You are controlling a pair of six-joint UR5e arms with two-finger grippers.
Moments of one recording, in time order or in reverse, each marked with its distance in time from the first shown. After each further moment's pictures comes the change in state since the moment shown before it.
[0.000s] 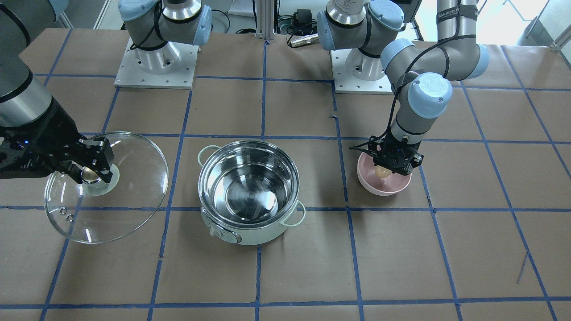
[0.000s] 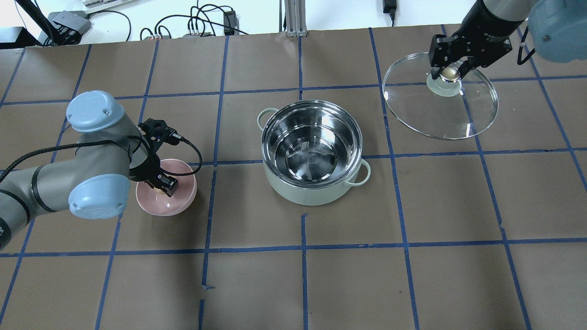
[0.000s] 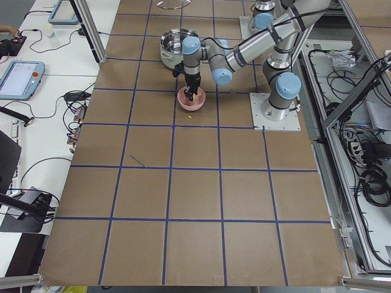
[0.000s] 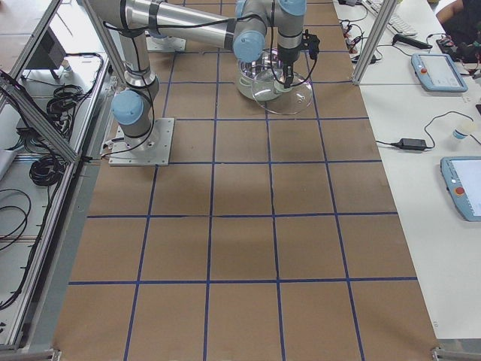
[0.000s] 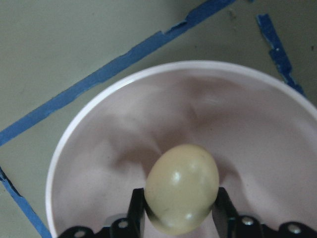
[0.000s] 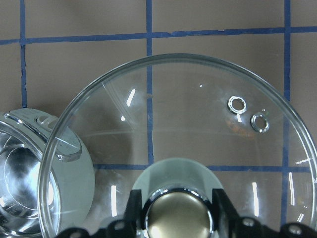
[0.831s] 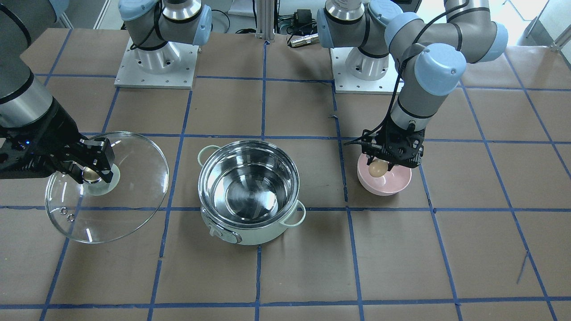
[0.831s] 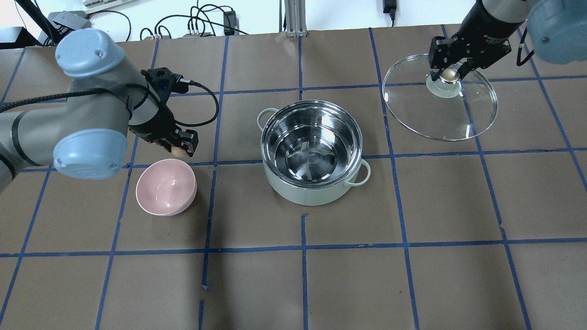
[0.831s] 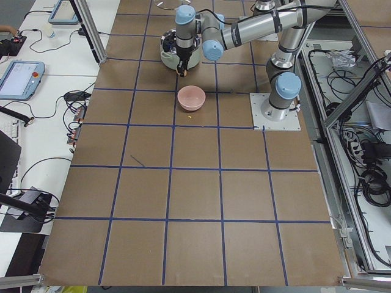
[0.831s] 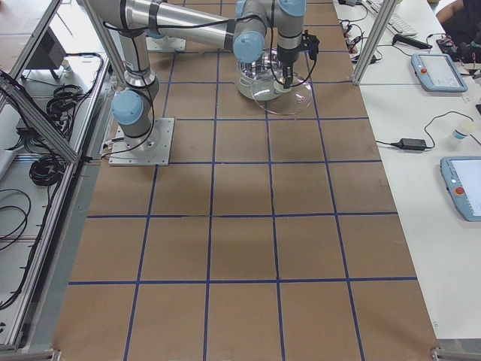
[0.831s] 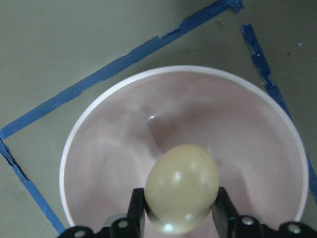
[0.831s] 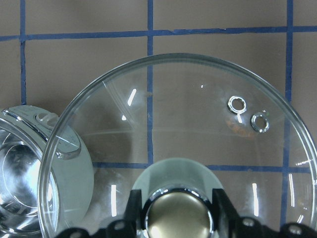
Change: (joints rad) left arm -0.155 0.026 0.270 -0.216 -0.088 -0.370; right arm 0.000 0.000 0.005 -0.001 0.000 -0.016
